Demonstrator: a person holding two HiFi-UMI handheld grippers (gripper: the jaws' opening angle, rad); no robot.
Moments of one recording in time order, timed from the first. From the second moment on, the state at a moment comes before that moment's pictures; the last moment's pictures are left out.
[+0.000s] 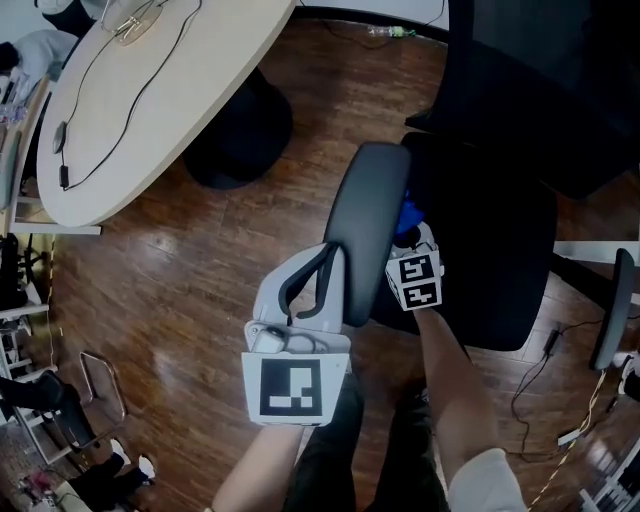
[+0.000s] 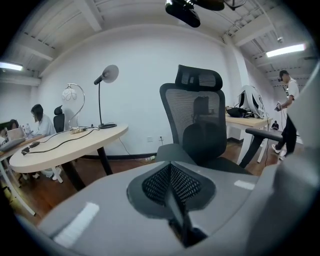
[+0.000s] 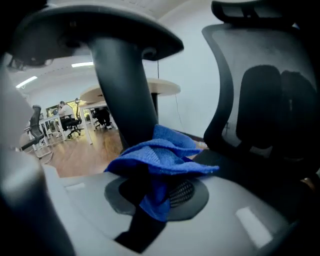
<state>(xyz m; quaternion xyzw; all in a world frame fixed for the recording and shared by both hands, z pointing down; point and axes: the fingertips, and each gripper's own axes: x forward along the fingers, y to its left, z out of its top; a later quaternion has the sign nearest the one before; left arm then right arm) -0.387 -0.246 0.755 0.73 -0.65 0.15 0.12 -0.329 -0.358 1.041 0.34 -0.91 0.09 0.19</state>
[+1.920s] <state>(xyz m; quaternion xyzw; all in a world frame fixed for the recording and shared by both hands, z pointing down) -0.050 -0.301 0.766 0.89 -0.44 0.10 0.02 0.126 -0.314 0.879 0.76 -0.65 0.03 -0.02</state>
